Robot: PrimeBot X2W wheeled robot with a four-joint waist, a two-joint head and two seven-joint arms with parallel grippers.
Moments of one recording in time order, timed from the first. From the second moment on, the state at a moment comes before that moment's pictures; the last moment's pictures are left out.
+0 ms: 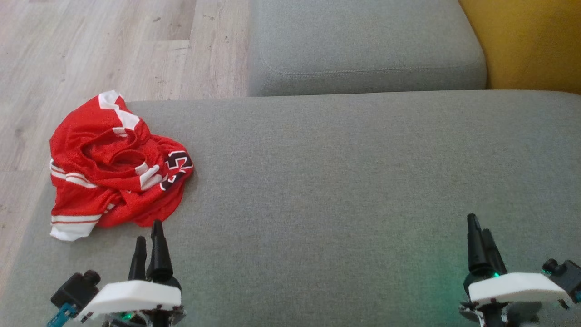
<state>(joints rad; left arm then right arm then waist) 0.01 0.04 -0.10 0.22 -0.95 -0.04 -0.04 0.06 -0.04 0.00 0.27 0.93 0.12 -0.04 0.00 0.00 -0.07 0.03</state>
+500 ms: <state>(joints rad) 0.03 0.04 -0.13 0.21 -0.78 -0.02 -0.08 0.07 -0.04 0.03 0.25 0.74 0.12 -0.08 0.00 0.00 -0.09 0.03</state>
